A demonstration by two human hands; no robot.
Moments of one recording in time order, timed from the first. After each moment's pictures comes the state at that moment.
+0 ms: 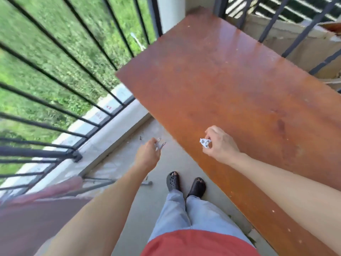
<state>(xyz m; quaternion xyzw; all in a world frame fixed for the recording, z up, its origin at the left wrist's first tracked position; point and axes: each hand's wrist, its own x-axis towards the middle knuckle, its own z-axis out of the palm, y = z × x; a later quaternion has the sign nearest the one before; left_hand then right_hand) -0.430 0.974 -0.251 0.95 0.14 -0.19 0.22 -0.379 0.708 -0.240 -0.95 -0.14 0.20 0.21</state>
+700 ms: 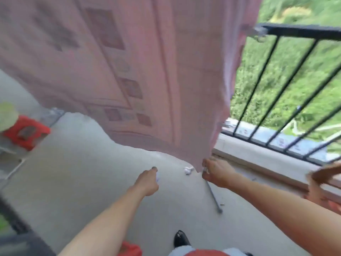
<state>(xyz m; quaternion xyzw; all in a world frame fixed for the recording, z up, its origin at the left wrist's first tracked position) -0.972 1.226 -0.170 0.72 0.61 -0.15 0.28 -0.694 1.176 -0.166 -0.68 -0.70 0.23 -0.01</state>
